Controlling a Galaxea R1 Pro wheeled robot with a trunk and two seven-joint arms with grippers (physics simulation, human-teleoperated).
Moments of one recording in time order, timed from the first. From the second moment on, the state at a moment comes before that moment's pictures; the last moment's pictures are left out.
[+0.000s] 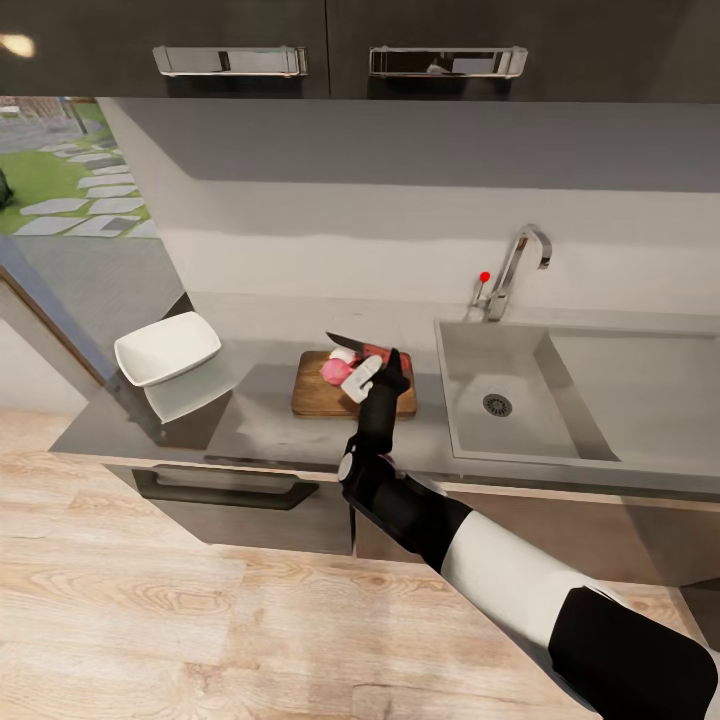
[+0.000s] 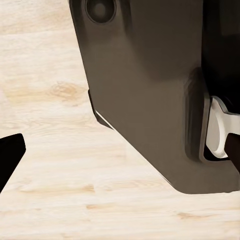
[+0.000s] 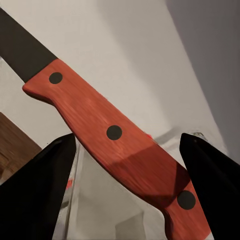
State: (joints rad) left arm -0.22 -0.01 -0.47 -0.01 0.31 -0.03 0.02; right arm -1.01 0.17 0.96 -0.85 0.25 0.59 -0.90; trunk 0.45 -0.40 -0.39
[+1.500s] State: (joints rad) left arm -0.22 -0.01 -0.47 -0.01 0.31 -0.03 0.02; right arm -1.01 0.17 0.96 -0.82 0.25 0.58 -0.88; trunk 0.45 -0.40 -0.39
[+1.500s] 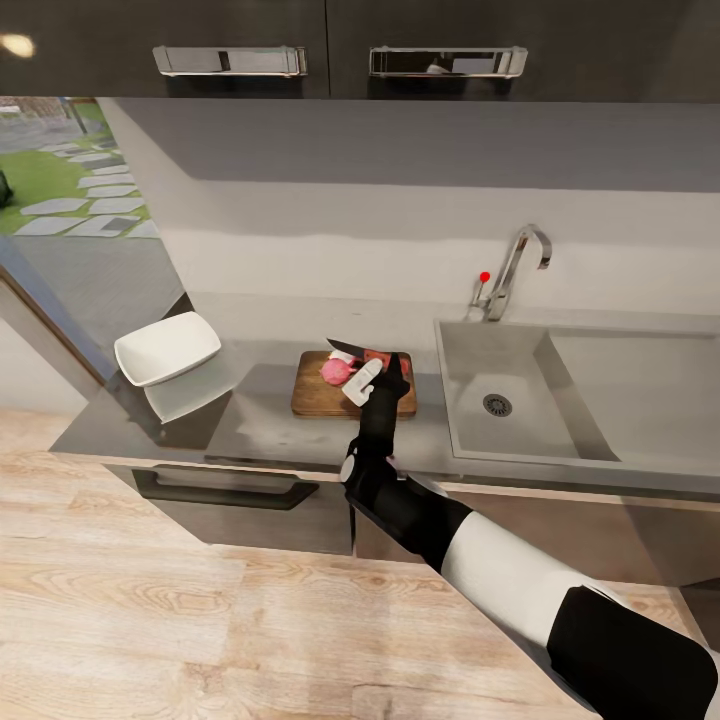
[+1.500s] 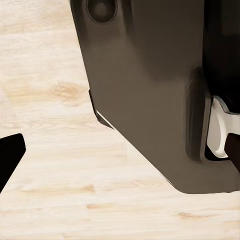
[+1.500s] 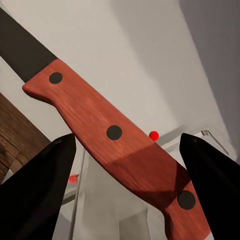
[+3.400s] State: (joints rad) left arm -0.22 -0.01 -0.47 -0.01 0.31 -0.03 0.02; right arm -1.01 0.17 0.82 -0.78 0.25 0.55 -0.79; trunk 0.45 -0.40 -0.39
